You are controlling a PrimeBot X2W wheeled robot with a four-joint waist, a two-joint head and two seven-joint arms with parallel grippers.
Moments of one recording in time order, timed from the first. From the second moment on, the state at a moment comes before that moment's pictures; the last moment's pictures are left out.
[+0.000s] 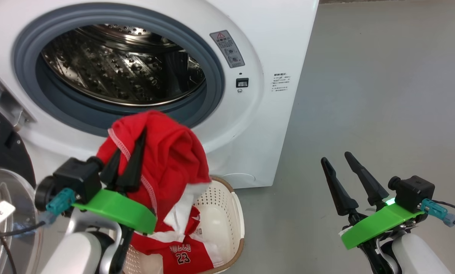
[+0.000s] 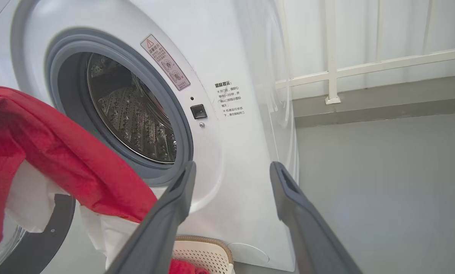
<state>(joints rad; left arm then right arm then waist) -0.33 0.26 -0.41 -0.10 -0.45 0.11 0.03 -0.25 -0.22 0.25 0.27 0.54 0.13 -0.25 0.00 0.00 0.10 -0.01</state>
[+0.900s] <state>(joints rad) -0.34 0.16 -0.38 0.50 -0.50 0.04 -0.24 -0.27 -0.22 0.25 0.26 0.54 0.13 -0.25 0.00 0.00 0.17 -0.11</state>
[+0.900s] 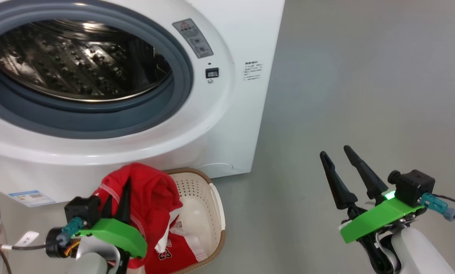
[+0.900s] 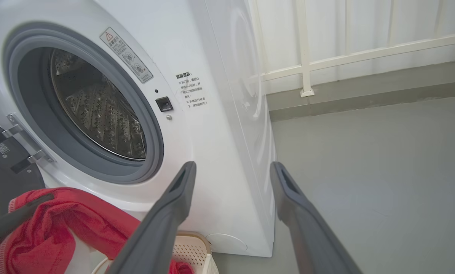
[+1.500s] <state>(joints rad) -0.48 0.12 -0.32 0.82 -0.37 -0.11 -0.25 -0.31 -0.22 0.25 0.25 0.54 0.13 -0.25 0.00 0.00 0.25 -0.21</state>
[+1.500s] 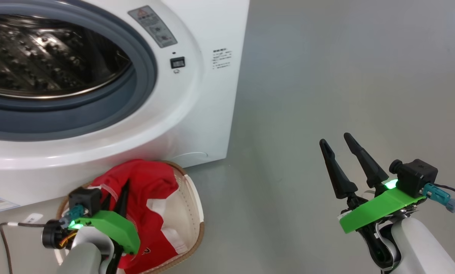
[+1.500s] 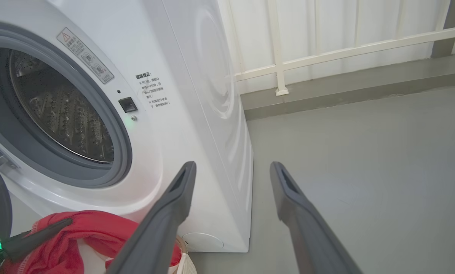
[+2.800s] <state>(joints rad) -0.56 0.11 -0.30 0.97 -0.32 -0.13 -0.25 -0.33 -0.21 0.25 0.25 0.54 0.13 -0.25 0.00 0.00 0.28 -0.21</state>
